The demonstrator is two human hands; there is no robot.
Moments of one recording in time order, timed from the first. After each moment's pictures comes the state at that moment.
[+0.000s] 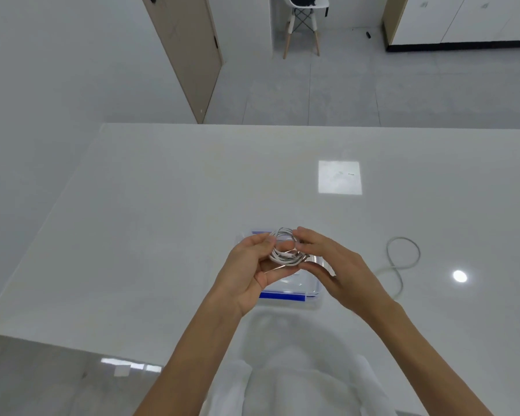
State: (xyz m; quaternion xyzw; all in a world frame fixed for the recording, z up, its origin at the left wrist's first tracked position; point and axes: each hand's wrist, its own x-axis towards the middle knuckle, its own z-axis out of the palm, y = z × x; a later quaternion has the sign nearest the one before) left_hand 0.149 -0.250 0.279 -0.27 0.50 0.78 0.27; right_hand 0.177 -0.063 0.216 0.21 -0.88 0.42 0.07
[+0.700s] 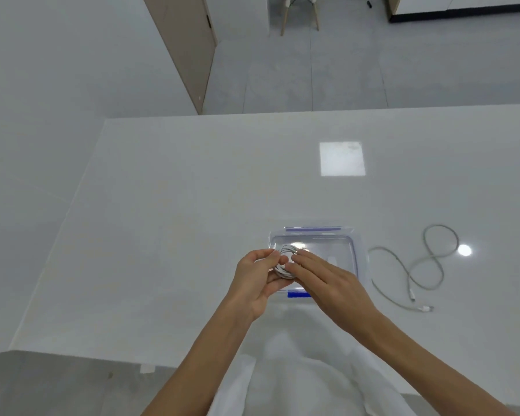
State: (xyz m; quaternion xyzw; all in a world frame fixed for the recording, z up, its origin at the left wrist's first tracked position) left_hand 0.116 -0.347 0.224 -0.33 0.56 0.70 0.29; right_hand 0.170 -0.179 0.175 0.25 -0.93 0.24 0.16
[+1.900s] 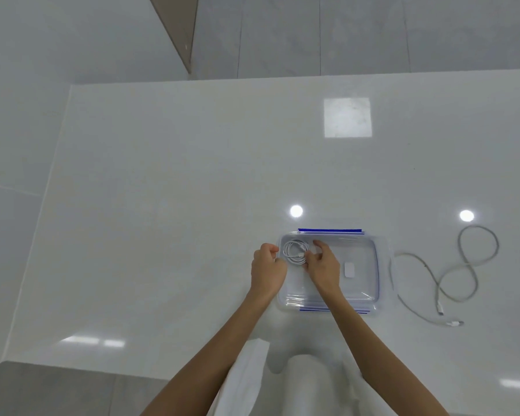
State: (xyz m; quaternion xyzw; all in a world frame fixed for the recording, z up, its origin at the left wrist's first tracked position) left_hand 0.029 -0.349 0.085 -0.21 0.84 0.39 0.32; right_hand 0.061 -0.224 -0.018 -0.38 -0.77 0.50 -0.15
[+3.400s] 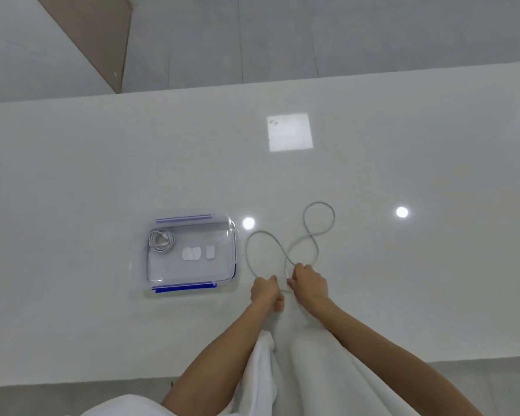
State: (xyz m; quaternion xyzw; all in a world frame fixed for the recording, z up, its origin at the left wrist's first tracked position) left_hand 0.203 -0.040 -0.014 -0.36 0.71 0.42 0.43; right_hand 0.230 0.078 -0.009 -0.19 -0.91 0.19 -0.30
